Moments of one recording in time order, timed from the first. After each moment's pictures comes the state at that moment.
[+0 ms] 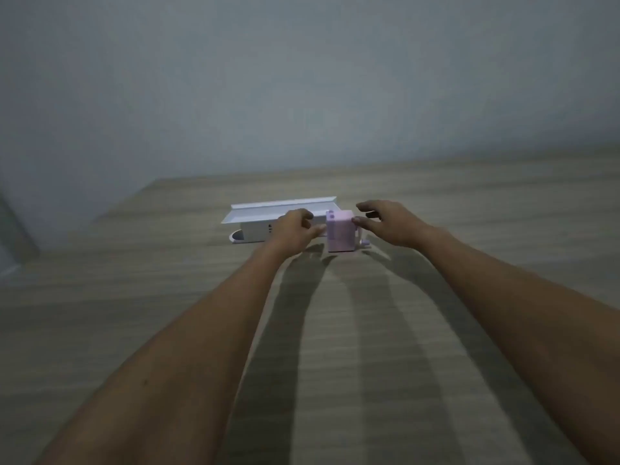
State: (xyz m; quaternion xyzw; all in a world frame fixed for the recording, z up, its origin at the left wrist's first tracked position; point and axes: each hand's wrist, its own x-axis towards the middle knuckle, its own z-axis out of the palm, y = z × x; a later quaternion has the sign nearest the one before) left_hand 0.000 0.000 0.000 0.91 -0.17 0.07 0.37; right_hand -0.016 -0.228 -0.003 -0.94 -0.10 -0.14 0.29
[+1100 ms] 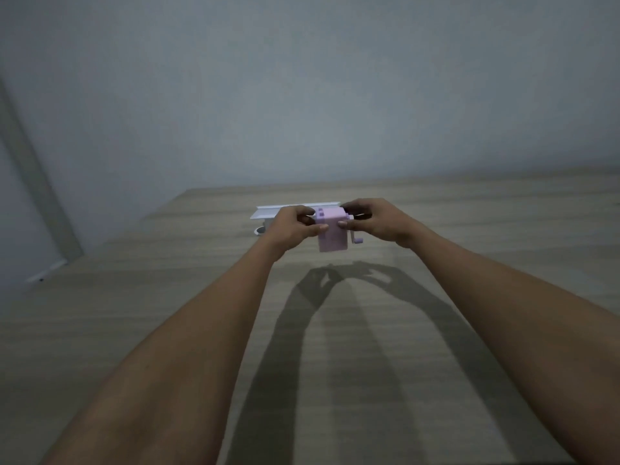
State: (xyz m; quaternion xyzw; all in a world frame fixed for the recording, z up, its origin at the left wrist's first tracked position) left_hand -0.135 0.042 0.042 0.83 -0.17 0.03 0.54; right_hand -0.155 -0.178 0.048 -0.87 -0.15 -0.09 0.46
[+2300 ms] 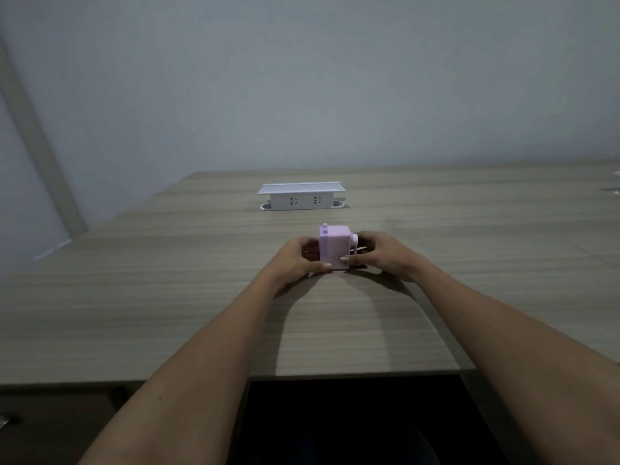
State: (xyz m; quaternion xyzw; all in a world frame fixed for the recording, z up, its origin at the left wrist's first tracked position) left_hand -0.226 0.068 -0.054 0.80 -0.20 -0.07 0.56; right_hand -0.243 -0.163 -0.049 -0.82 -0.13 0.01 0.56
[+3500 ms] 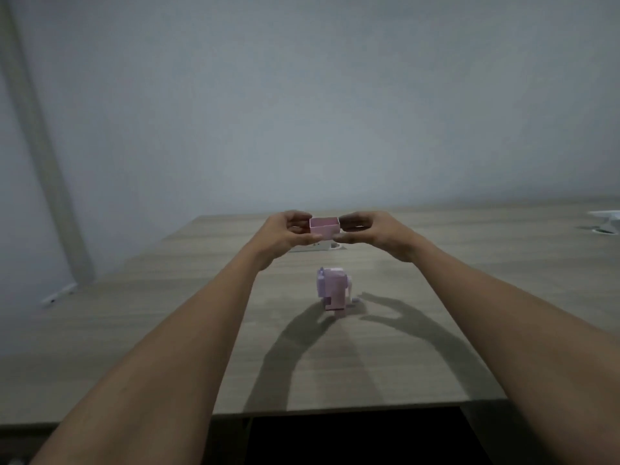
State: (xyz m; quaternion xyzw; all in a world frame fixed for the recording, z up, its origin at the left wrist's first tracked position) left_hand -0.242 0.087 0.081 0.77 -0.24 0.01 0.58; right_hand -0.270 -0.154 0.082 -0.83 -0.18 -0.08 0.53
